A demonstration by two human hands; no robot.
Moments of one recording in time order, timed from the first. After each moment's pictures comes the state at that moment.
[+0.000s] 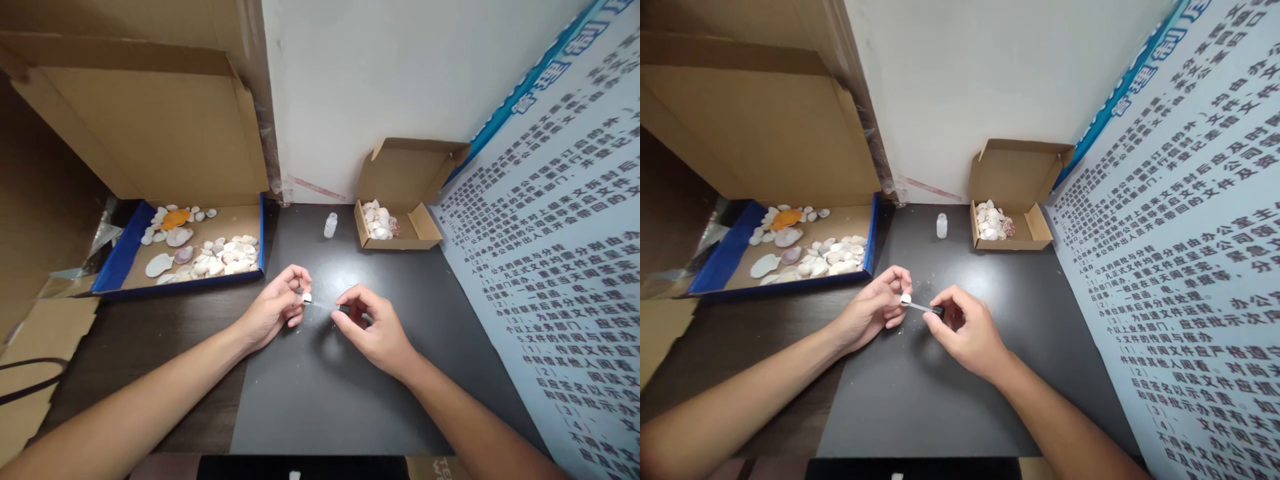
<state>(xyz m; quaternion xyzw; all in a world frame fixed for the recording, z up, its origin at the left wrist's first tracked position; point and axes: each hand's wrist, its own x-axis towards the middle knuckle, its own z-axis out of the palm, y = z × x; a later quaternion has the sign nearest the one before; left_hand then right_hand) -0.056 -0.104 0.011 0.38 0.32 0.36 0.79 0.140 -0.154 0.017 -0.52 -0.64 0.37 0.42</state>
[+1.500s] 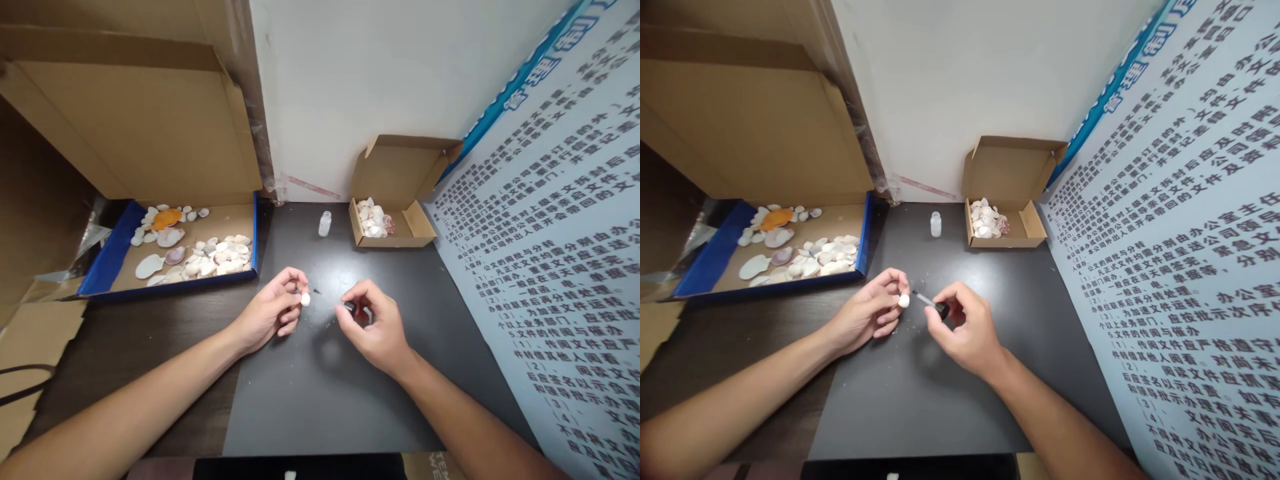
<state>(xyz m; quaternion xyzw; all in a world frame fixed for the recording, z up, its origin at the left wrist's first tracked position) -0.053 -0.107 0.013 0.37 0.34 0.33 0.80 0.138 -0.157 0.020 -0.52 -0.66 0.28 0.47</state>
